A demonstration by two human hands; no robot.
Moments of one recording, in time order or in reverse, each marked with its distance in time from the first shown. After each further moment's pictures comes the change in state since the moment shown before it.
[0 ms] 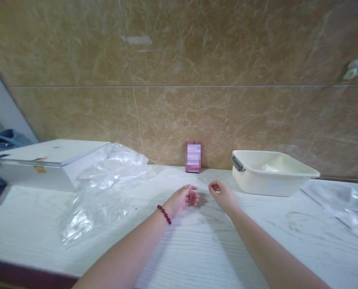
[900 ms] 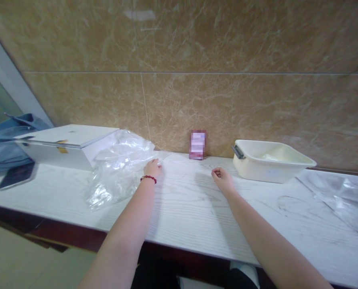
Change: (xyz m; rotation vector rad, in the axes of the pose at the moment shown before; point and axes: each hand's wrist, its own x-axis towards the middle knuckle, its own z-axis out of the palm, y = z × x) left_hand -0.009 0.052 -0.118 1.478 0.854 0.063; right_hand -0.007 0.001 -0.003 -0.016 0.020 0.095
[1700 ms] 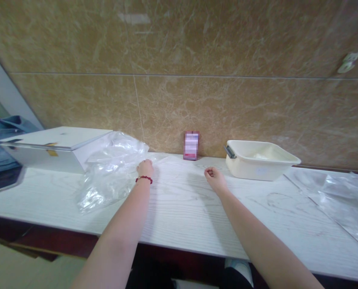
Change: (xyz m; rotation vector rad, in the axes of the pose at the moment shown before) left_hand 0.005 0.002 0.007 0.087 0.144 -0.080; right_hand 0.002 0.004 0.001 0.034 -0.021 -0.018
